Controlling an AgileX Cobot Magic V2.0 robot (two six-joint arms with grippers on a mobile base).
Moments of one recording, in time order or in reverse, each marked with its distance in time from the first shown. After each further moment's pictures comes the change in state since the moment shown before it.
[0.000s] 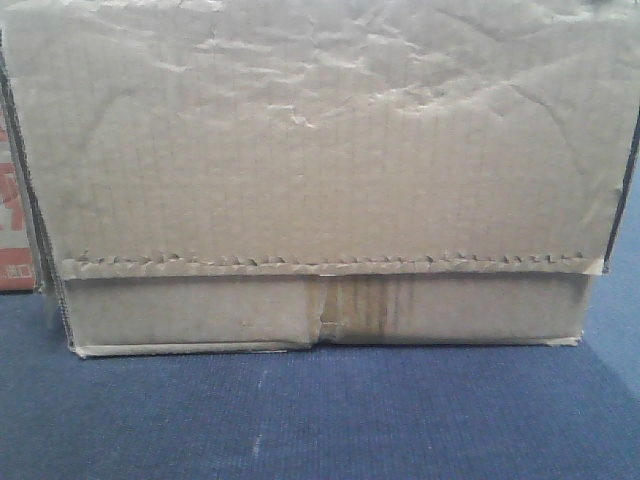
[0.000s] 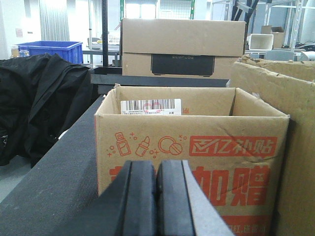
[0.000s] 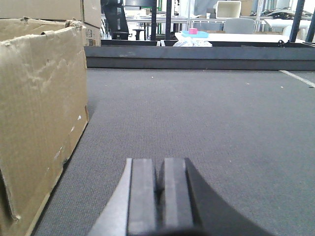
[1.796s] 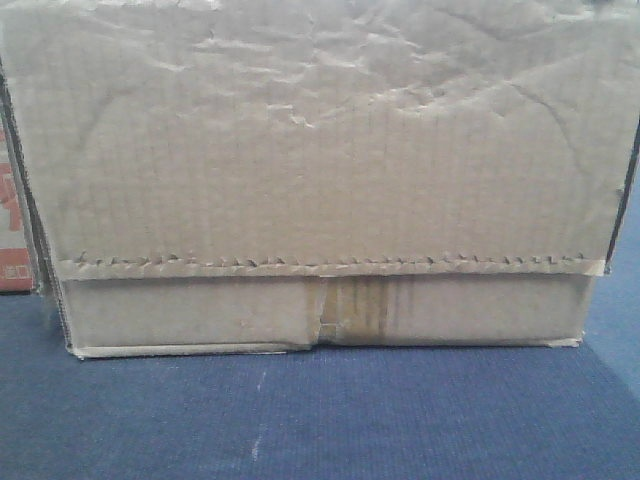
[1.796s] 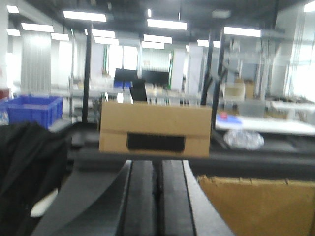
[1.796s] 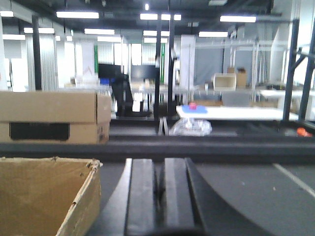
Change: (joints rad) left arm 0.000 0.320 -0.793 -0.072 0.400 0.002; right arm 0.000 0.197 -0.626 0.008 0.222 0.000
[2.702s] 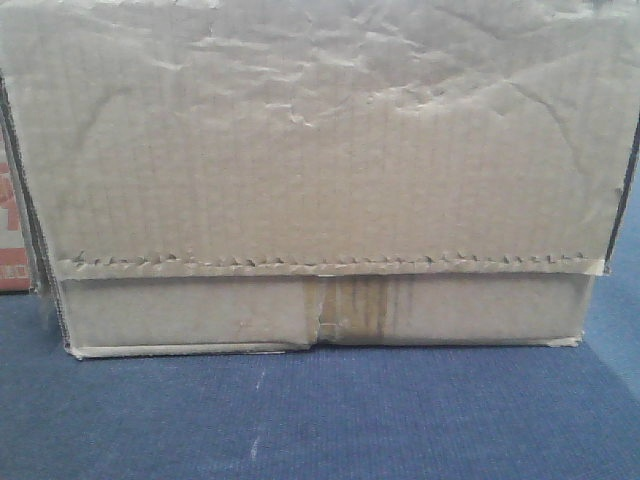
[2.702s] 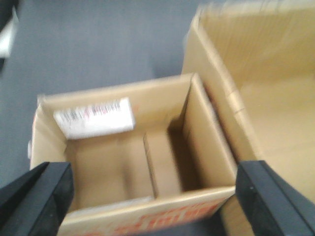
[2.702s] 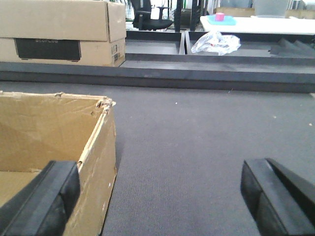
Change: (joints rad) left arm -0.079 0.782 -0.508 0.129 0.552 0.002; right arm 0.071 0.425 -0.157 0.002 0.071 0.000
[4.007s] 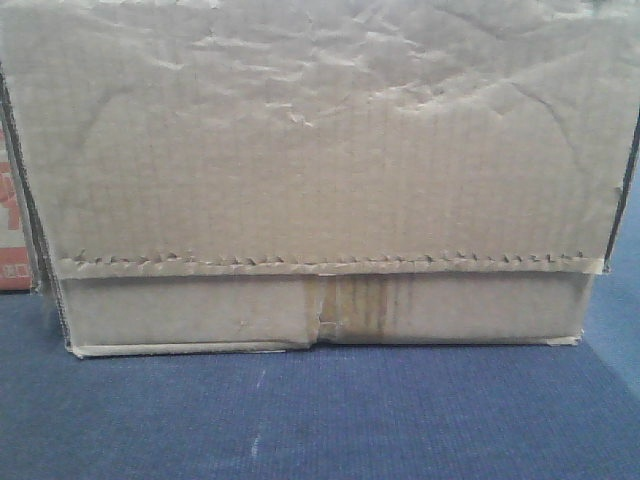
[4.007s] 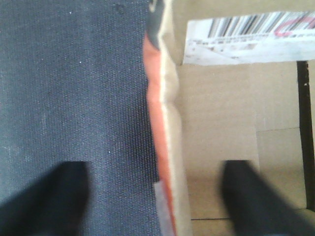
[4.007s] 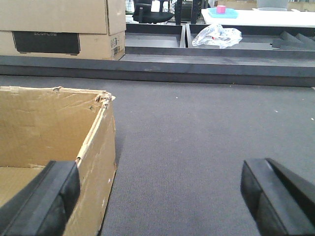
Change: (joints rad) left arm 0.329 0.655 -0.252 -0.063 0.179 0.273; right arm 0.008 0.015 0.000 0.000 -0.002 0.002
